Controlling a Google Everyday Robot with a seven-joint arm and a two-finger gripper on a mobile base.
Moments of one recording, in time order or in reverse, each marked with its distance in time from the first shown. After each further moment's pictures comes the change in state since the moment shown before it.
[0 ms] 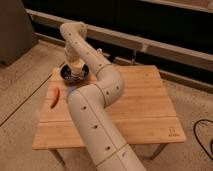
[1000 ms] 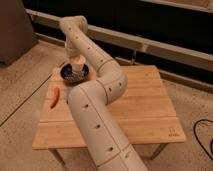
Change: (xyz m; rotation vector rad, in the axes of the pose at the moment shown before) arm 0.001 -0.002 -0.020 0.020 0.002 0.012
